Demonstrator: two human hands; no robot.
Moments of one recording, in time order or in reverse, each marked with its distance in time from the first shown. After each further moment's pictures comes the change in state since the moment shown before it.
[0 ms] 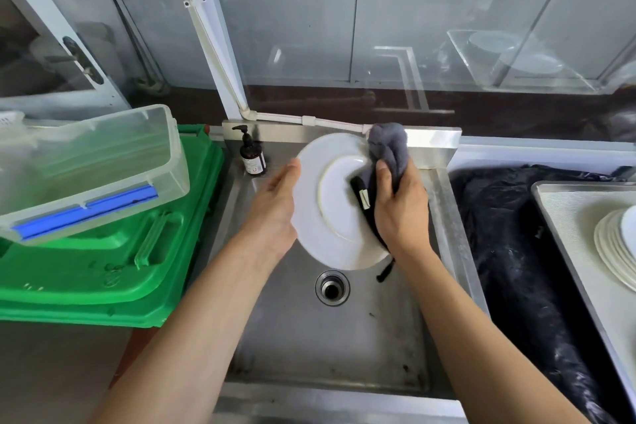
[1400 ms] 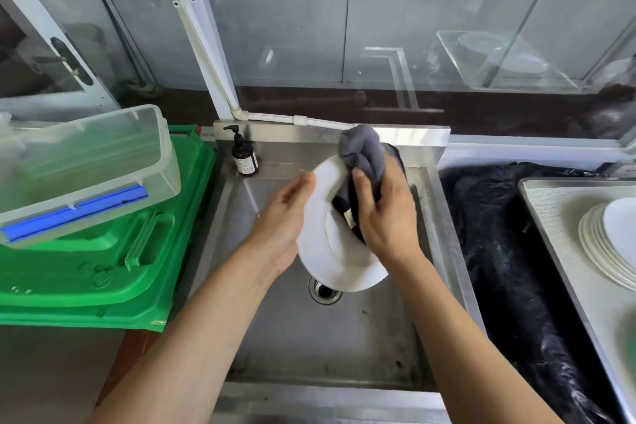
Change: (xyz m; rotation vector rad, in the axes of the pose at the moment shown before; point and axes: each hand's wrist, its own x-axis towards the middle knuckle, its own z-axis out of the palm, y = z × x) left_hand -0.025 -0.017 0.004 0.211 -0.147 0.009; right_hand -0.017 -0.015 -0.011 -0.022 -0.094 -0.208
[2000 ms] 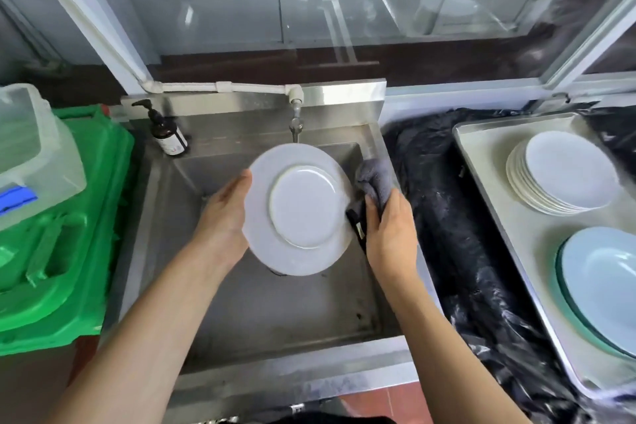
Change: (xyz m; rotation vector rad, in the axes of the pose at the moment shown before) left_hand 0.026 -0.055 0.014 0.022 0.099 -0.120; right_hand -0.085 0.111 -0.060 -0.329 0.152 0.360
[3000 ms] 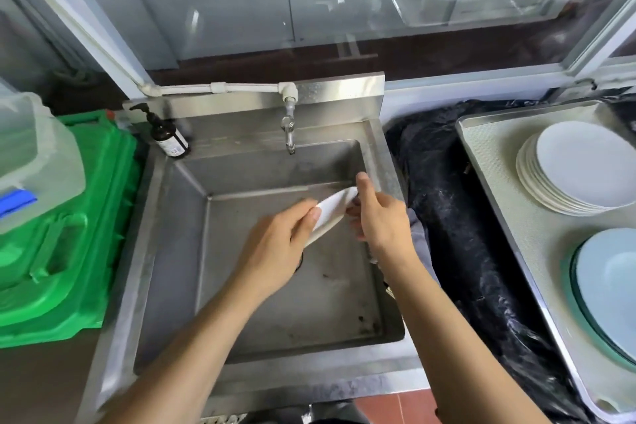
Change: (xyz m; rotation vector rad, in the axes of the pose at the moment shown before) left_hand -0.040 -0.055 0.049 1.045 -0.320 0.722; right_hand 0.031 -0.014 -0.029 0.391 -0.326 0.584
